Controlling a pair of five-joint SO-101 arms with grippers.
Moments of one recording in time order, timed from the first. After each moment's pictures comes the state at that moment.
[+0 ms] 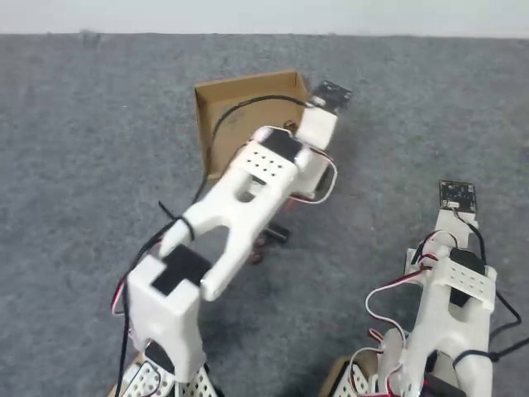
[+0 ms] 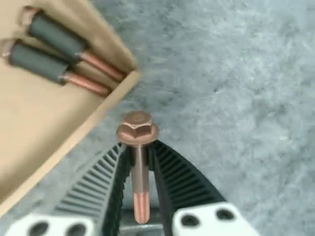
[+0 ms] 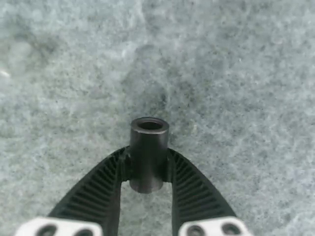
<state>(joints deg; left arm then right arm) 26.2 19.3 -2.4 64.7 8.2 22.5 -33.8 68.8 46.4 16.4</state>
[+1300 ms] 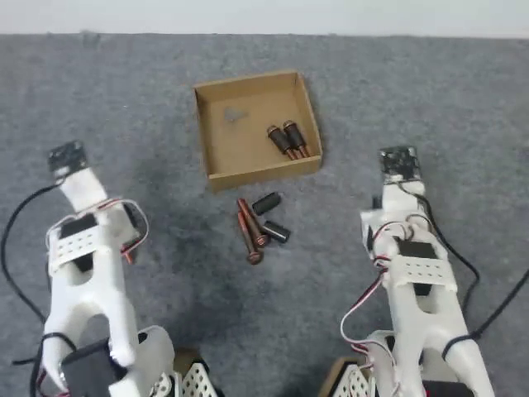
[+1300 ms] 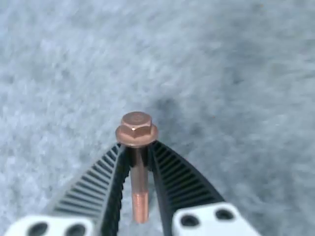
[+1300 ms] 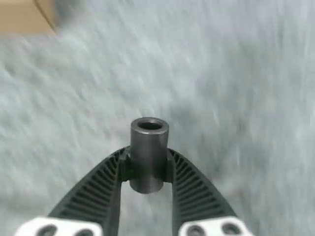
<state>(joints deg) -30.2 -20.4 59.6 40.7 8.0 -2.0 -33.8 70.0 20.1 10.5</state>
